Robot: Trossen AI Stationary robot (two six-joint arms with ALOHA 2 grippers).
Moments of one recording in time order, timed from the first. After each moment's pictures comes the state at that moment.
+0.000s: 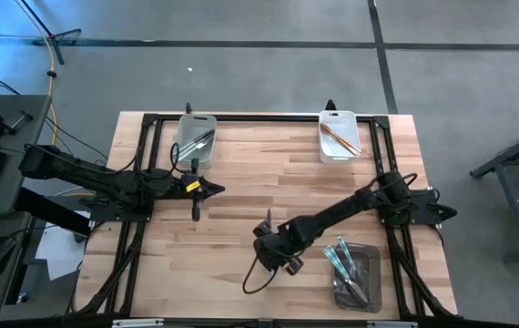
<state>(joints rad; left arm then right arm) -0.13 0.87 0.30 0.38 -0.25 0.03 0.37 2.08 1.48 -0.57 0.02 -0.43</state>
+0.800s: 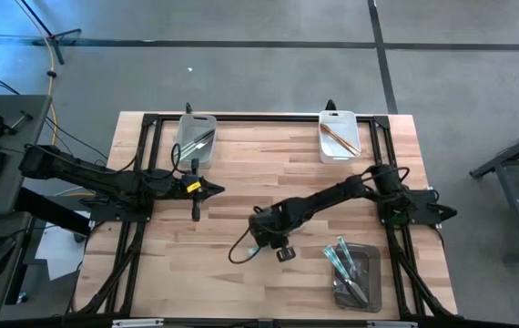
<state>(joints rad) -0.13 0.87 0.30 0.36 -0.25 0.03 0.21 2.13 1.49 -0.67 -0.14 -0.14</state>
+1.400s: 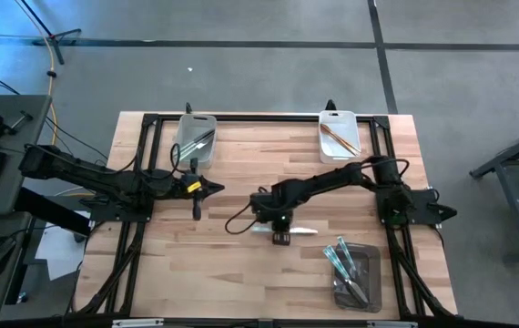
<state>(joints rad) -0.13 0.87 0.30 0.36 -0.28 0.04 0.09 2.11 1.48 -0.79 -0.31 0.16</state>
